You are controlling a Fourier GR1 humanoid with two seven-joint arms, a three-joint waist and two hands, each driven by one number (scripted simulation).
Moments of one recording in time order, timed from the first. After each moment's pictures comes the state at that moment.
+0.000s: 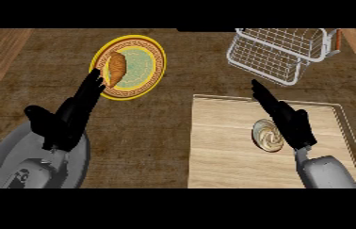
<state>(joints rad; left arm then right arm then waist) -0.18 0.46 -0.32 -1.59 0.38 0.28 0.12 -0.18 -0.36 0.24 -1.44 -0.13 0.07 0.10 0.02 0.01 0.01</state>
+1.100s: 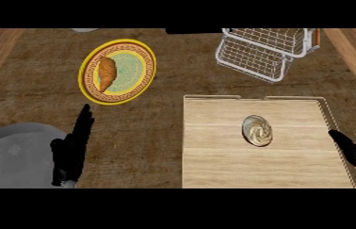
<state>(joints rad) 0.03 0.36 -0.33 -1.45 0.25 0.45 -0.01 0.24 -0.31 -0.16 -2.04 0.07 -0.63 0.38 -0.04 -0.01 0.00</state>
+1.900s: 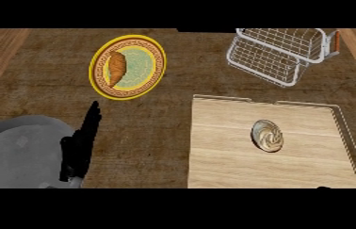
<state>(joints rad) 0.00 0.34 -0.36 -1.45 0.22 0.43 0.00 0.33 -0.66 0.05 -2.34 0.43 -0.27 1.12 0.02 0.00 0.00</state>
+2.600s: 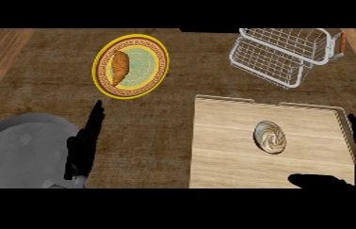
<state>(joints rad) -0.01 0.32 -0.36 -1.43 0.19 0.43 -0.01 0.12 -0.57 0.24 -2.18 0.64 -0.11 1.25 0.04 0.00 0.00</state>
